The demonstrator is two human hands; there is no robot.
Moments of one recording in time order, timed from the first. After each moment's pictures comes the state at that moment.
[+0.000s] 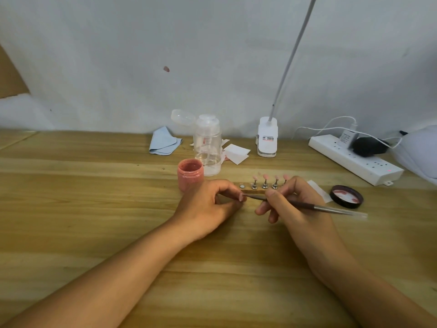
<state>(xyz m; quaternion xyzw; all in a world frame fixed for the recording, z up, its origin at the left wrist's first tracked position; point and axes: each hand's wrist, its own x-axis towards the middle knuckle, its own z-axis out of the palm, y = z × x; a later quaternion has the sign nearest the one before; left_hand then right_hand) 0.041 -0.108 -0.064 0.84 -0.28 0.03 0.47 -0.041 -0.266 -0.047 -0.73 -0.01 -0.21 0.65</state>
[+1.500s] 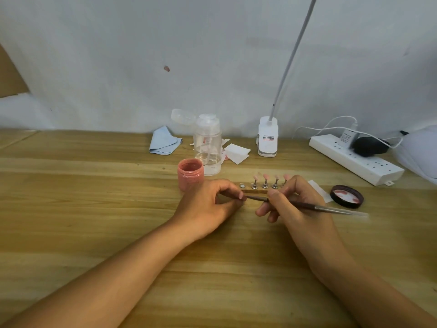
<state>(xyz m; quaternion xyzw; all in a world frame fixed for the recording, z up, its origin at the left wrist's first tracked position) 0.042 -0.108 -0.064 0.84 -0.29 0.04 0.46 -0.041 -0.266 -0.047 -0.73 0.00 -0.21 0.65</state>
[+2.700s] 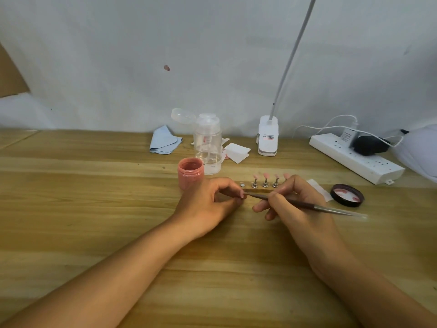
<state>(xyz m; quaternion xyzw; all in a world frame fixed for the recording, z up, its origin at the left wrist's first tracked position) 0.041 -0.108 -0.065 0.82 -0.29 0.03 0.49 -0.044 -0.265 -0.043 -0.74 0.01 -0.19 0.65</state>
